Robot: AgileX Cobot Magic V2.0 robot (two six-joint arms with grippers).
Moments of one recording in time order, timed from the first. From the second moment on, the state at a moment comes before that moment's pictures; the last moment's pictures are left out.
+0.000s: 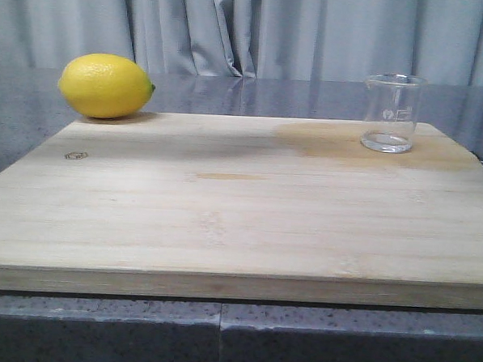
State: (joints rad) left arm -0.39 1.61 -1.15 -1.75 1.16 2.01; right arm 0.01 1.09 -0.74 1.79 0.59 -2.08
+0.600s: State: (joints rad) left arm -0.39 1.58 -0.97 -1.75 1.16 2.15; right arm 0.01 1.09 -0.74 1.79 0.59 -2.08
